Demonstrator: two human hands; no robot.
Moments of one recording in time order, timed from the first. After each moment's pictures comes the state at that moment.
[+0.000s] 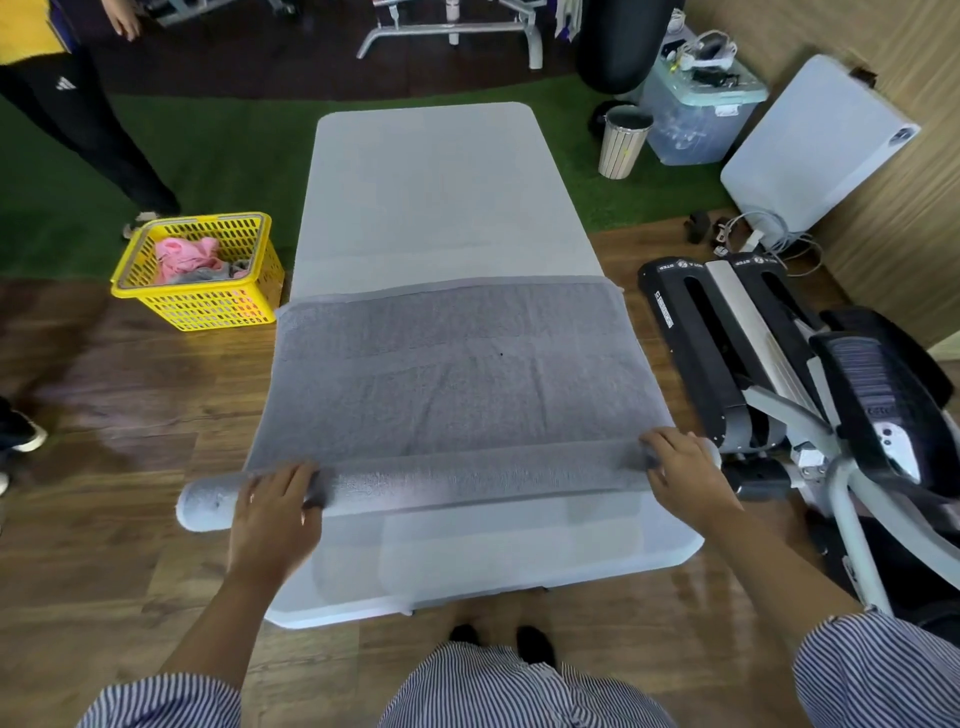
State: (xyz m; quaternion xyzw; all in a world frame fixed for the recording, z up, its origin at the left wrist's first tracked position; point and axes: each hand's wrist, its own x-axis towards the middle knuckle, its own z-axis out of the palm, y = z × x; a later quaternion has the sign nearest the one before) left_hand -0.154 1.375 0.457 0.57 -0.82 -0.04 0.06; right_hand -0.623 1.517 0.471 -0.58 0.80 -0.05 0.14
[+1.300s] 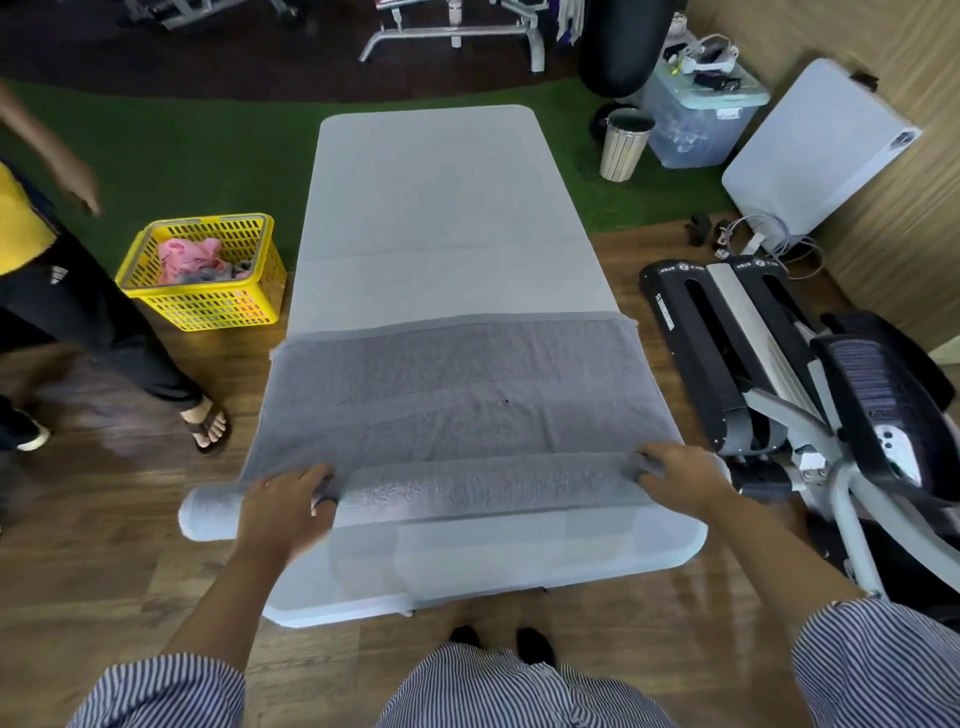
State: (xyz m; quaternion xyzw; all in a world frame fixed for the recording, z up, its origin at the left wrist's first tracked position) left_hand -0.169 1.367 0.478 0.57 -0.82 -0.08 0.01; right_hand -0.623 1.508 0.489 -0.55 0.81 0.03 0.20
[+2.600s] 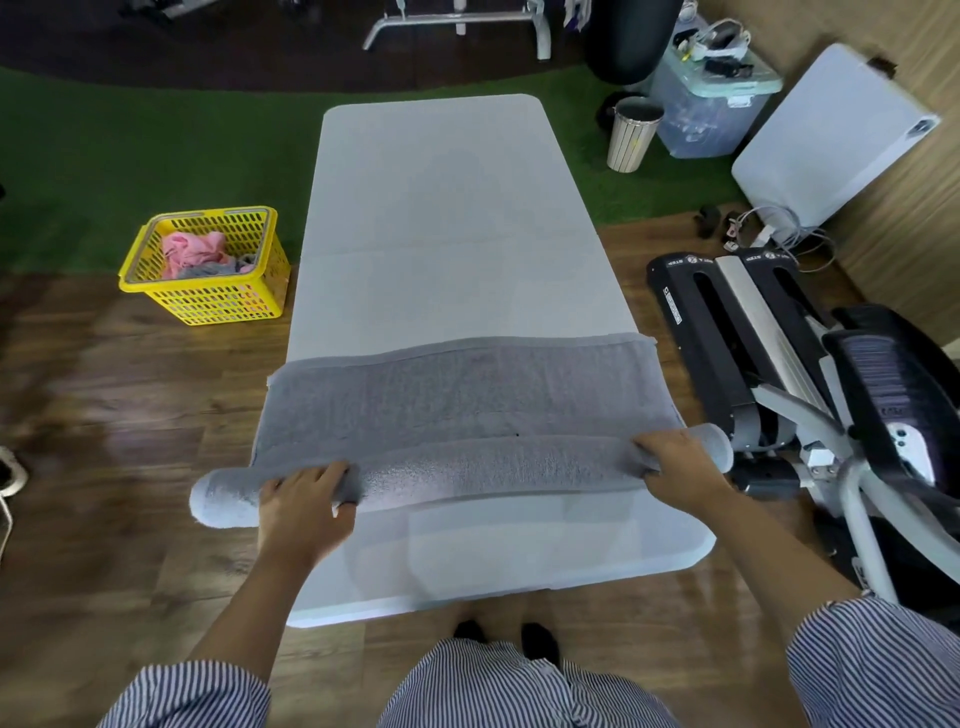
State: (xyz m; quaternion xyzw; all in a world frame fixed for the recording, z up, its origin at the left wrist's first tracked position) left_hand -0.182 1.375 0.470 0.57 -0.82 -0.04 -0.01; right_hand -0.622 1.492 0.480 -0.55 0.80 0.00 0.23
